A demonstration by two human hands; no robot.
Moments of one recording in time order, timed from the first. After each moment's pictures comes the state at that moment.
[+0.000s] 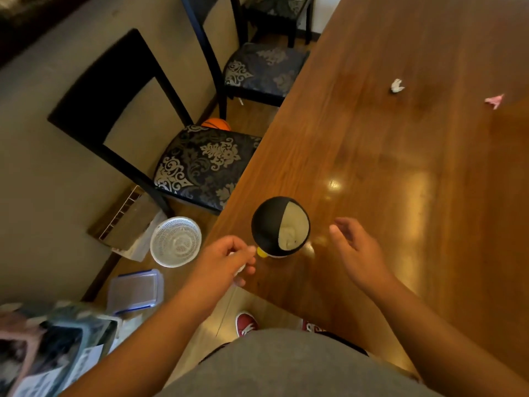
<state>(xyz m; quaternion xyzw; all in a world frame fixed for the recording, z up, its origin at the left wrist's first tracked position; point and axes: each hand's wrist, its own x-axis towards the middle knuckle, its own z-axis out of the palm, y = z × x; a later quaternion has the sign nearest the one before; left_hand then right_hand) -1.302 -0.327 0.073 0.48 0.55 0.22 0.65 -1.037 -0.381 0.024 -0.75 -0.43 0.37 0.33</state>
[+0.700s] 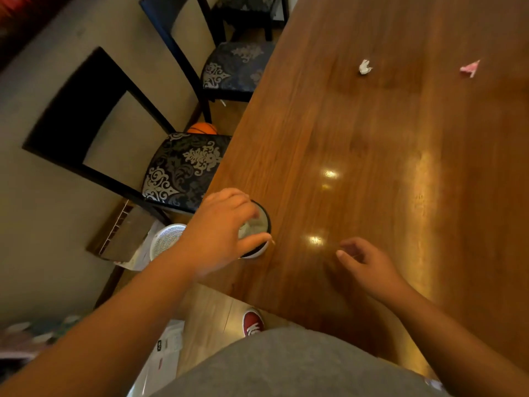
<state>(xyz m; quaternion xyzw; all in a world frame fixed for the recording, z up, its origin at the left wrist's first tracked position) -1.213 -0.278 0.094 0.94 0.31 0.09 0.12 -0.950 -0.444 -0.018 -0.77 -0.40 0.43 0.27</state>
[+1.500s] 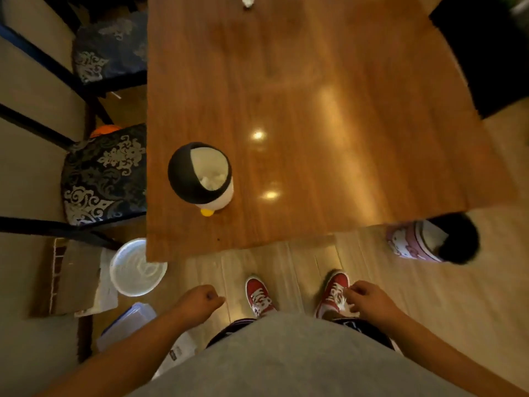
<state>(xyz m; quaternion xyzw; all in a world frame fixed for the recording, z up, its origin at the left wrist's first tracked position) -1.384 -0.374 -0.108 0.72 0.44 -0.32 0.44 -1.129 -0.677 -0.080 -0.84 -0.02 0.50 0.23</state>
